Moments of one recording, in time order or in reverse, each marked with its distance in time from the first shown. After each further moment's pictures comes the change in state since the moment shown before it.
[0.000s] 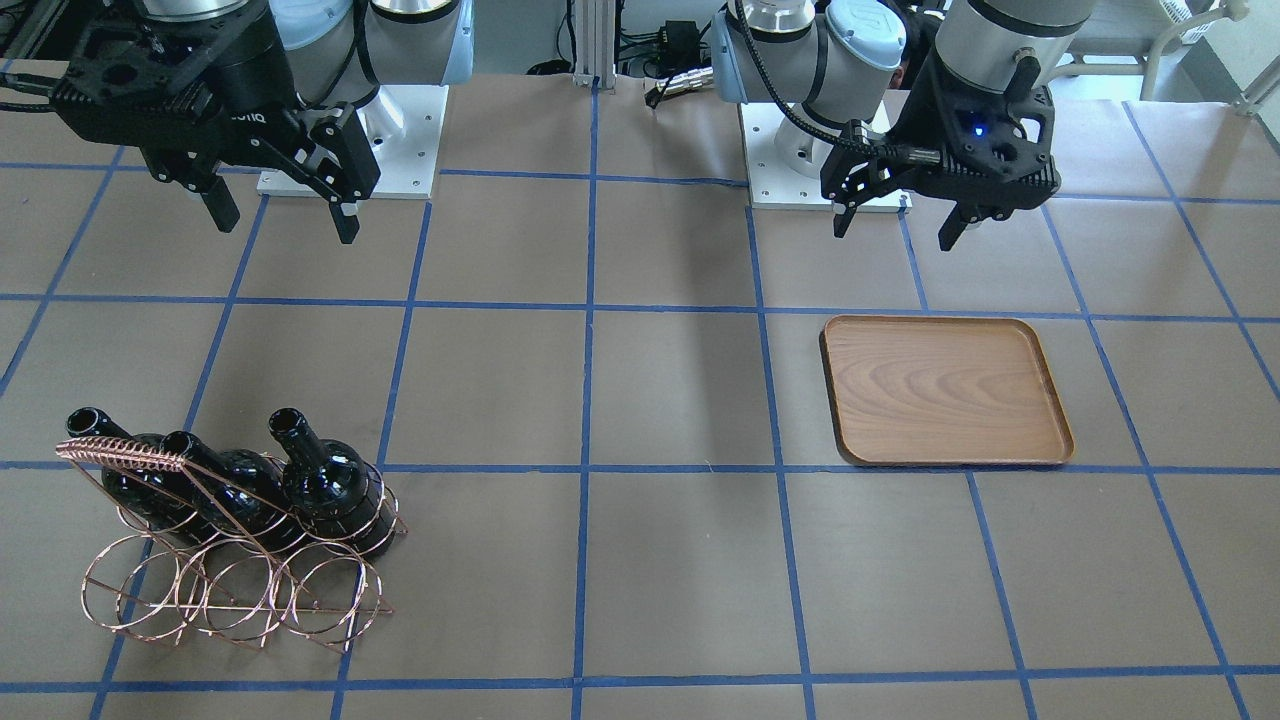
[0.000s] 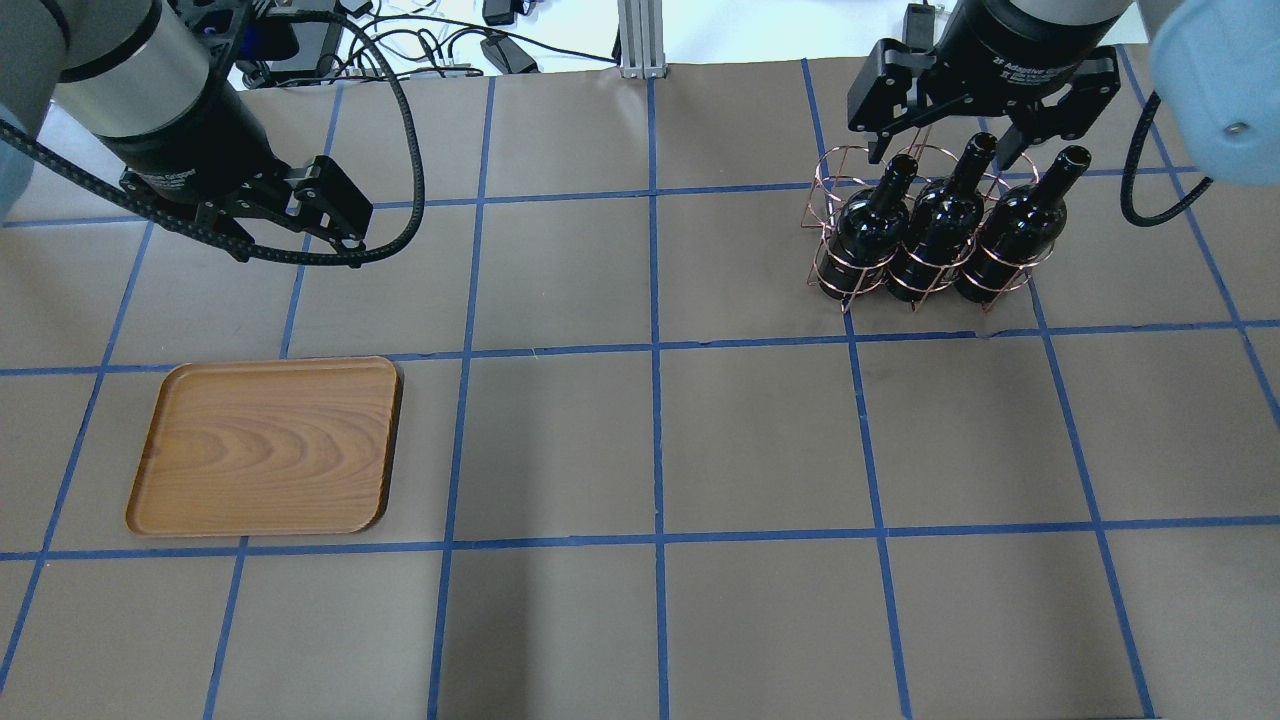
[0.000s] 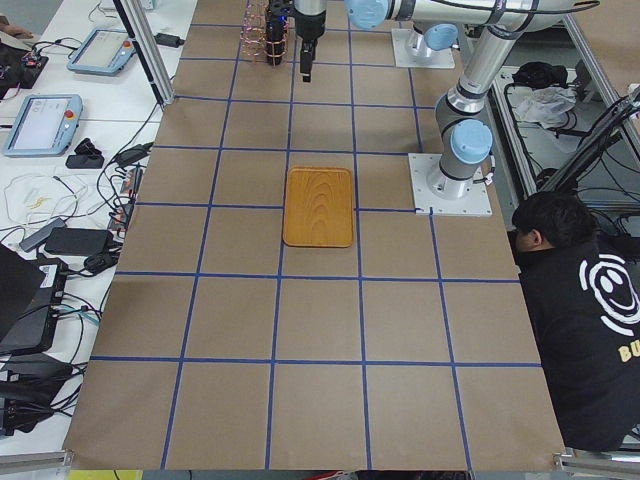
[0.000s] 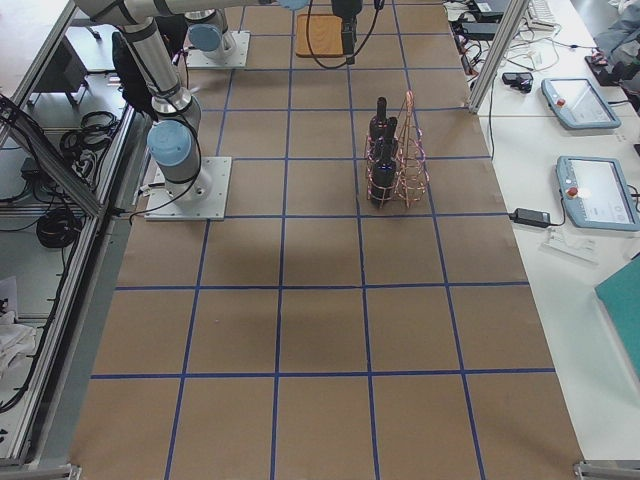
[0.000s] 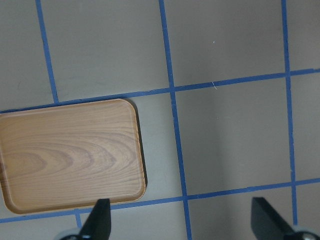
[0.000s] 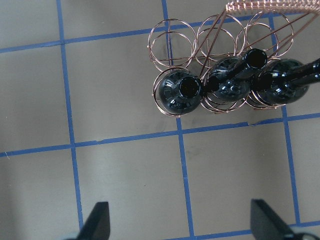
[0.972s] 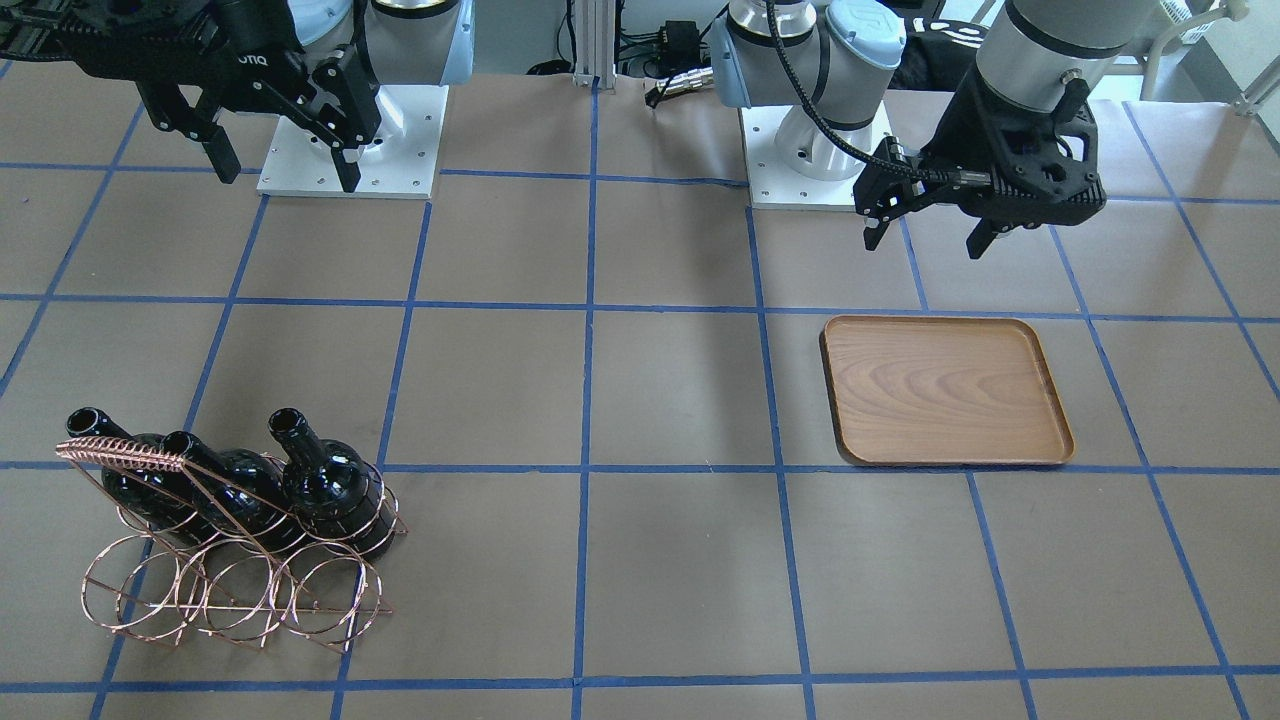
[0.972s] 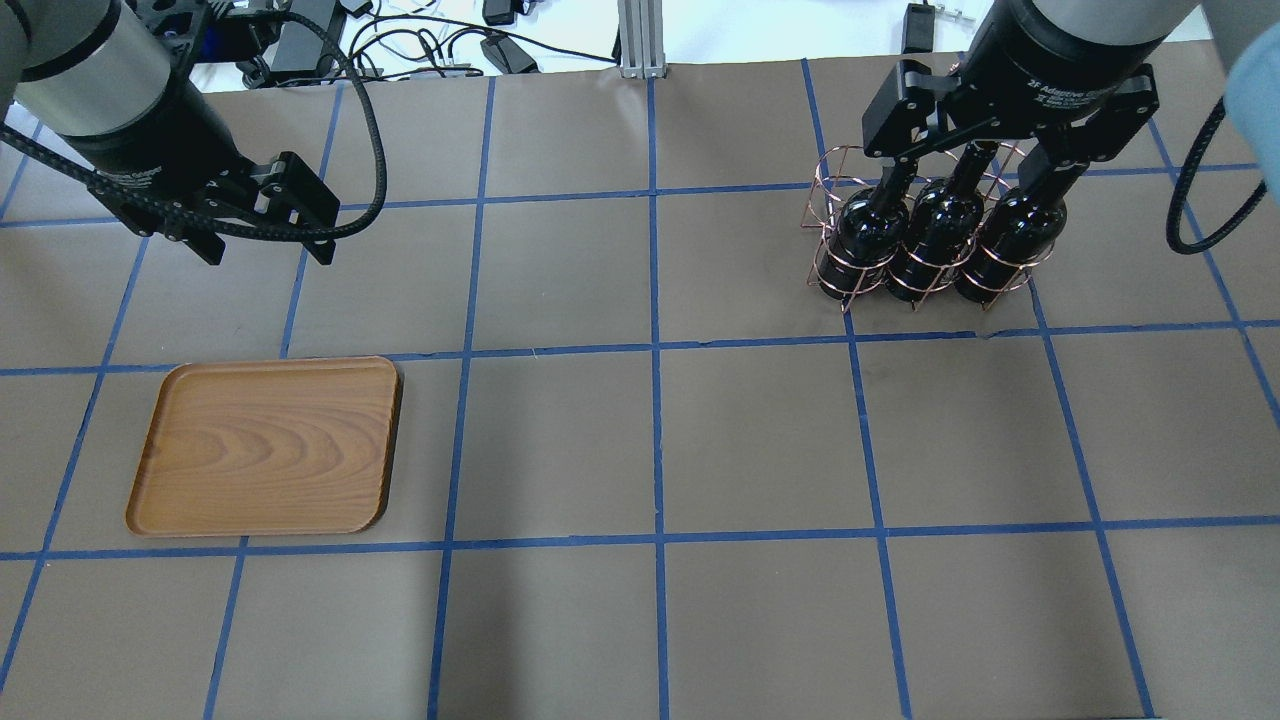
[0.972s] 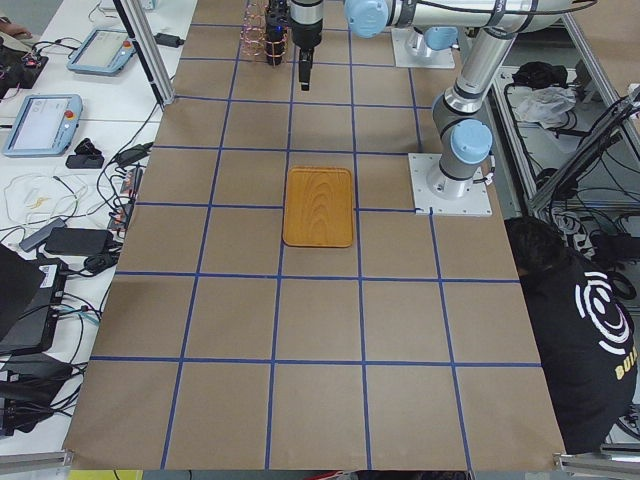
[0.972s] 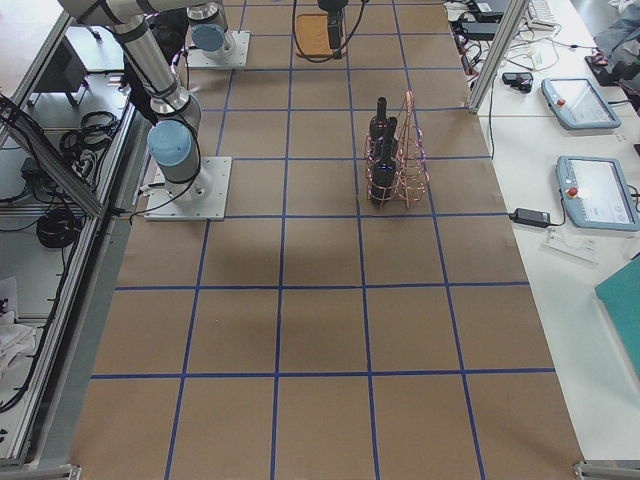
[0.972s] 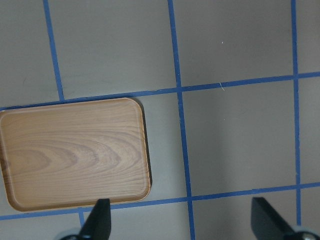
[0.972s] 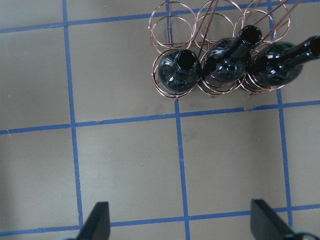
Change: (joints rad) left arm 0.060 -0.007 -0.007 -0.001 -0.003 -0.002; right arm -0.002 -0.070 0.016 0.062 0.006 -0.026
